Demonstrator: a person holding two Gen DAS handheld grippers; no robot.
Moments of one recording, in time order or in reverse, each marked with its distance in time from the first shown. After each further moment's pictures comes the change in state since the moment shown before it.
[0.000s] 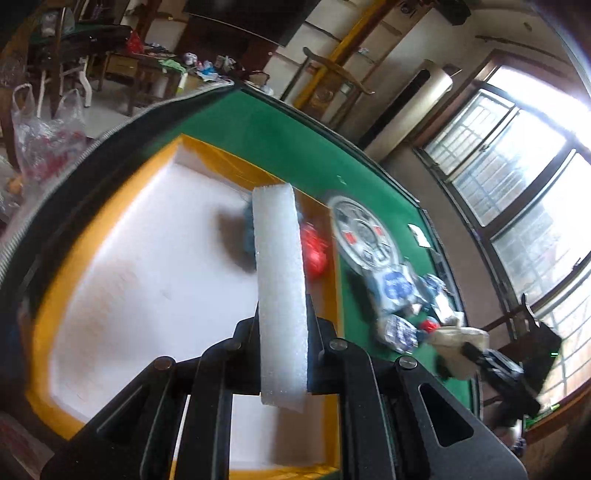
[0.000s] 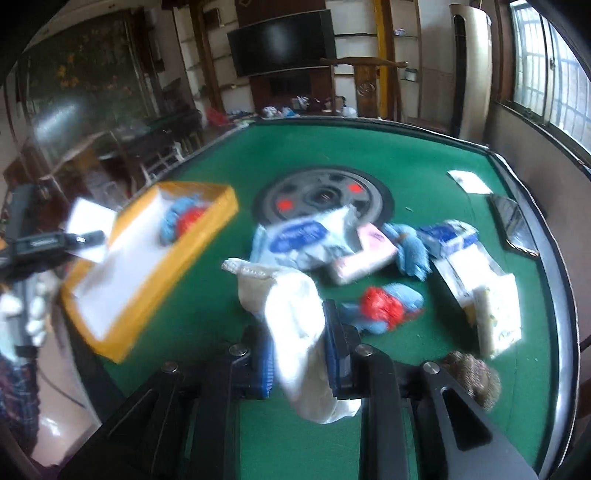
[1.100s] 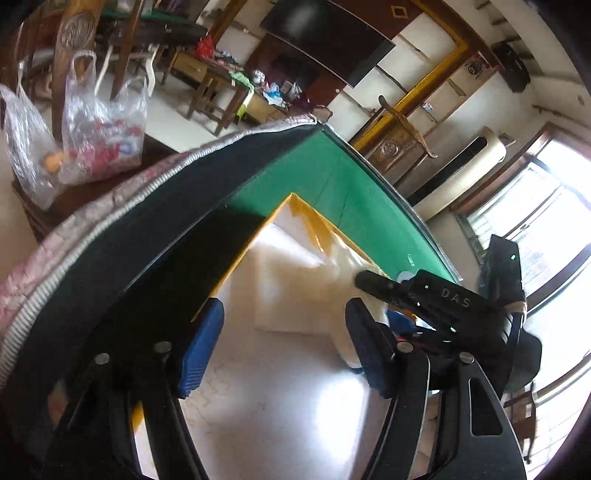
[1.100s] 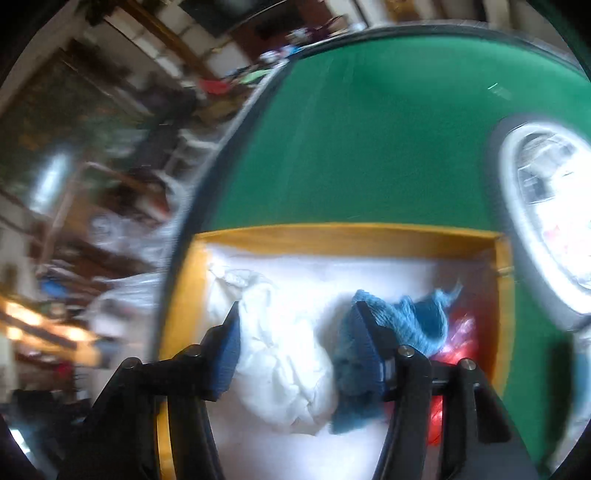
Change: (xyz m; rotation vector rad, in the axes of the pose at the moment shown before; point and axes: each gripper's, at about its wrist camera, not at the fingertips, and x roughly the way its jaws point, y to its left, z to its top) left arm 0.023 0.087 0.036 -0.230 -0.126 0.096; right arm 0.251 0.164 0.138 0.320 0.271 0.170
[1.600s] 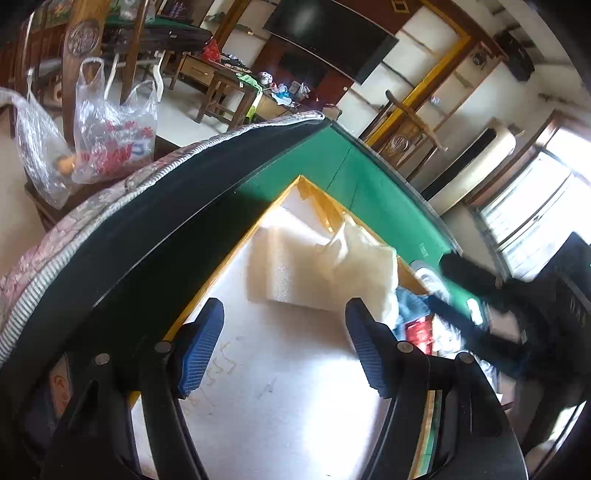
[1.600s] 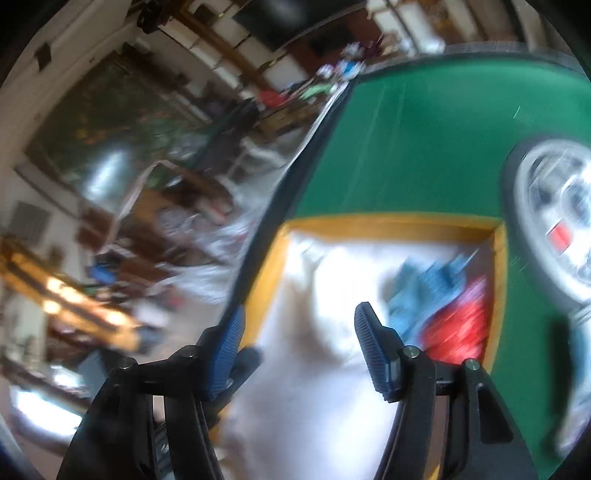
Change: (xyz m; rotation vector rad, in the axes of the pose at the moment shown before) left arm -0.006 -0.005 -0.016 -0.015 -0.008 0.020; right arm -0.048 0.004 -0.026 -0.061 -0.015 0.312
